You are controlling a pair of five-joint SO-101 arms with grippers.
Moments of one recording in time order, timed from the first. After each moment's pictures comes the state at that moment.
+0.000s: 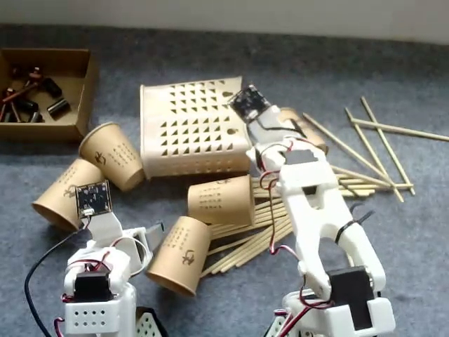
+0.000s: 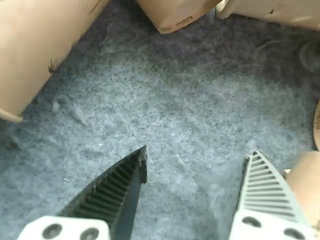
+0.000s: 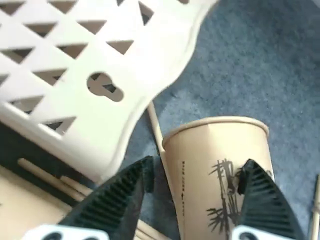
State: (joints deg) left arm -8.7 -104.3 96.0 76.0 16.6; right arm -17.9 -9.8 34.8 31.3 34.9
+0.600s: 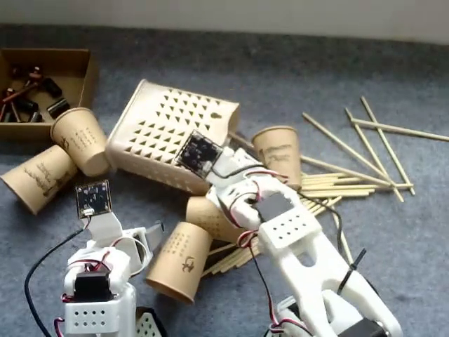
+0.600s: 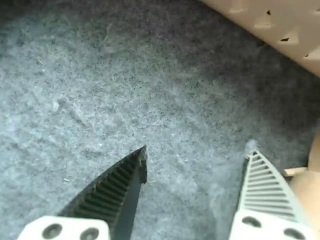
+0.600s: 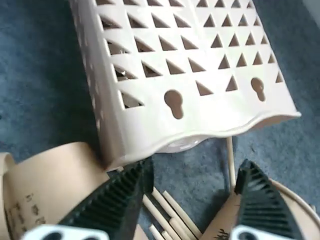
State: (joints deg) left arm -8.7 -104.3 96.0 76.0 16.6; right arm -36.0 -33.2 51.6 31.5 35.1
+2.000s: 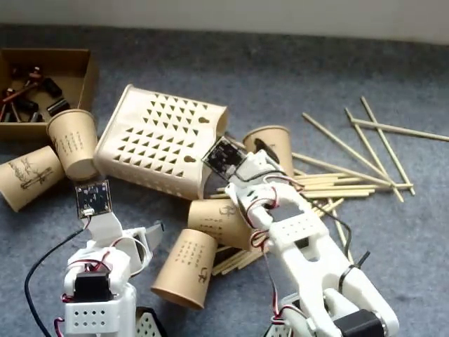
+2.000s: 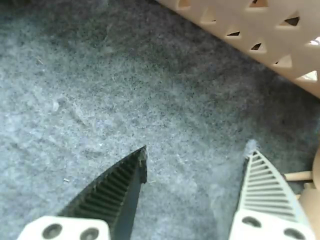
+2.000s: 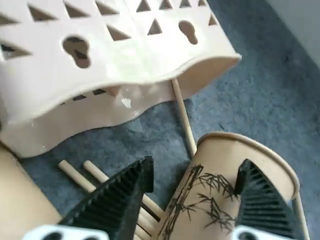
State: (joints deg) left arm -8.7 -104.3 96.0 76.0 16.6; right arm -25.4 -28.1 61.8 12.1 34.8
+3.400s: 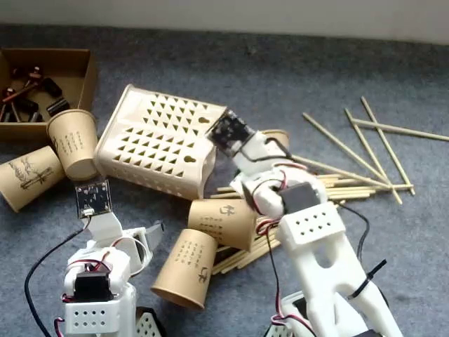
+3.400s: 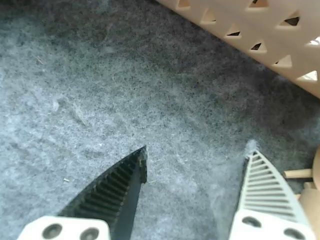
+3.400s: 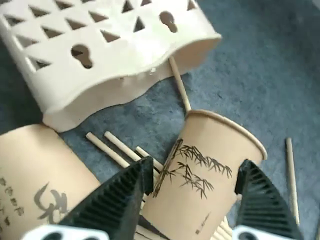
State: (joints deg) left arm -8.7 -104.3 96.0 76.0 16.6; right arm -26.5 -36.6 46.2 44.7 35.6
